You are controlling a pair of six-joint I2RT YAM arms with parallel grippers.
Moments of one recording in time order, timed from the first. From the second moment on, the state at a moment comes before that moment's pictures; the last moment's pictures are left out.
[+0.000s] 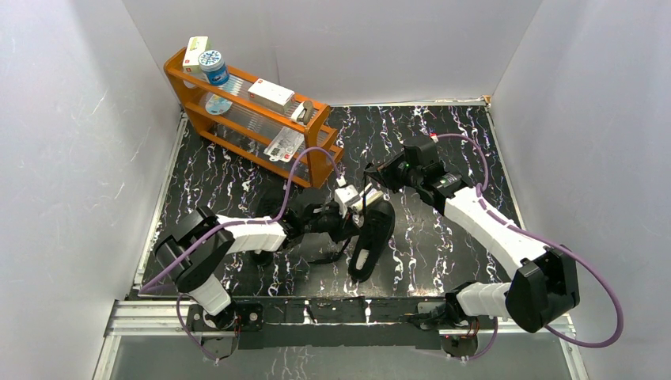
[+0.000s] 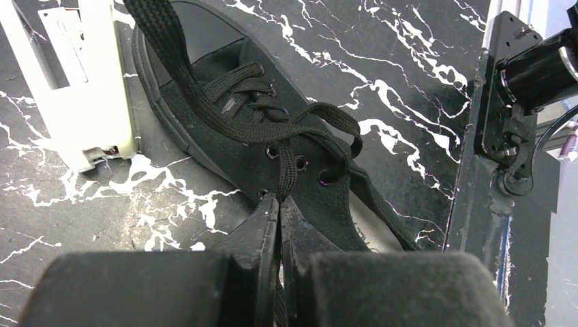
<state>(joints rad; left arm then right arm) -0.85 1.62 0.68 0.48 0.44 -0.13 0.52 1.27 1.00 -0.34 -0.06 1.36</state>
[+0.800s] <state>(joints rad) -0.75 1.76 0.73 0.75 0.79 -0.41 0.52 1.24 1.03 -0.35 -0.11 1.40</state>
